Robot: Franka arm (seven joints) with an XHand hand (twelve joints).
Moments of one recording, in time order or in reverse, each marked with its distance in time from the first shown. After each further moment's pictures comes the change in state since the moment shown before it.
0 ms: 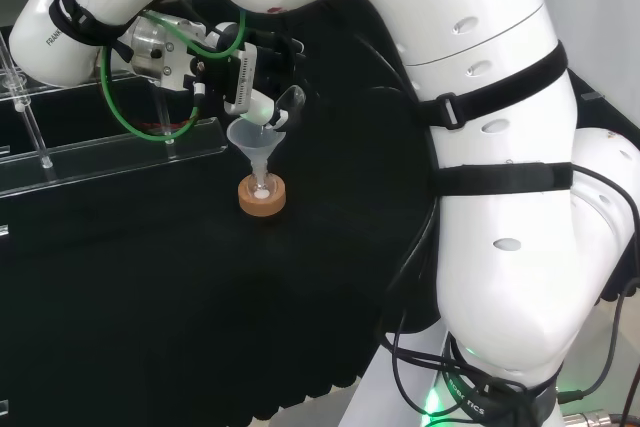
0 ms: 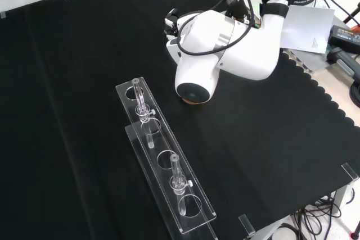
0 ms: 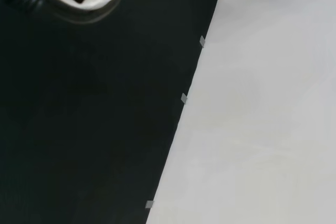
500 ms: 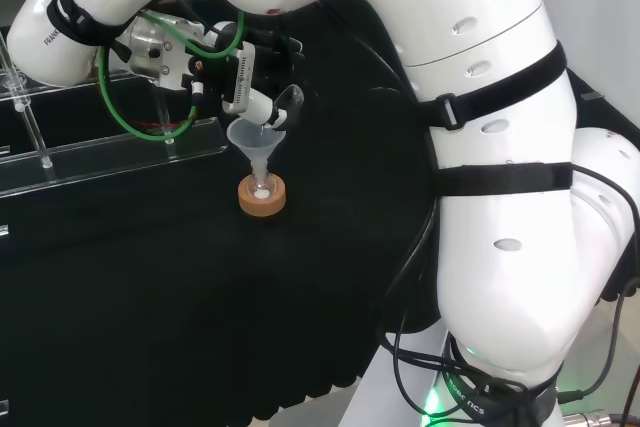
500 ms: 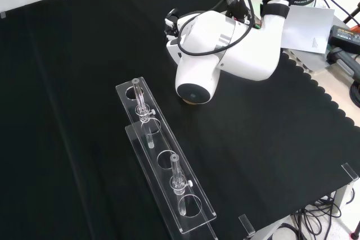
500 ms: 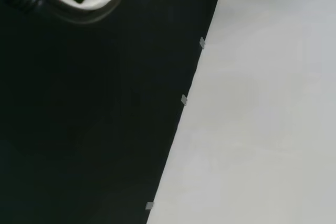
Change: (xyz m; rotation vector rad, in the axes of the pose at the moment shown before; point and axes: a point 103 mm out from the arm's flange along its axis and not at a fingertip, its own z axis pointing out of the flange) arm 0.000 -0.001 -0.002 -0.006 0.001 -0.002
